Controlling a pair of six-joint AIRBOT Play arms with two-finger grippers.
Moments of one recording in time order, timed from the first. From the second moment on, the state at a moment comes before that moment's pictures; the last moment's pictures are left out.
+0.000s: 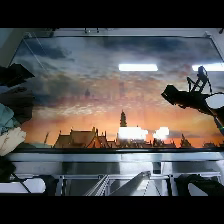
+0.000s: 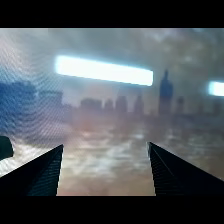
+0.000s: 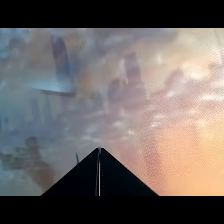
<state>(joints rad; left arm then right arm) 0.43 -1.55 1.58 -2.12 1.31 1.92 0.01 -1.07 0.75 -0.87 0.61 1.55</state>
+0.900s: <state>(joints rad) 0.43 -1.63 1.59 -1.54 1.18 1.75 0.01 -1.07 0.75 -0.87 0.61 1.55</state>
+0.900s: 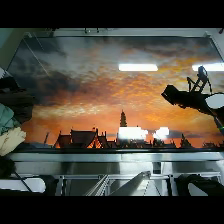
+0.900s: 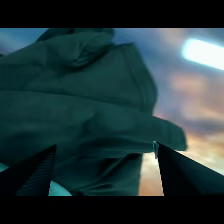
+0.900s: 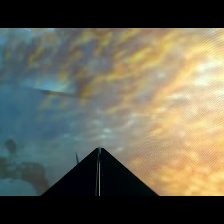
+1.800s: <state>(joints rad) 0.32 -1.82 1.62 -1.44 1.22 1.77 0.01 -1.07 0.75 -0.87 0.61 1.55</state>
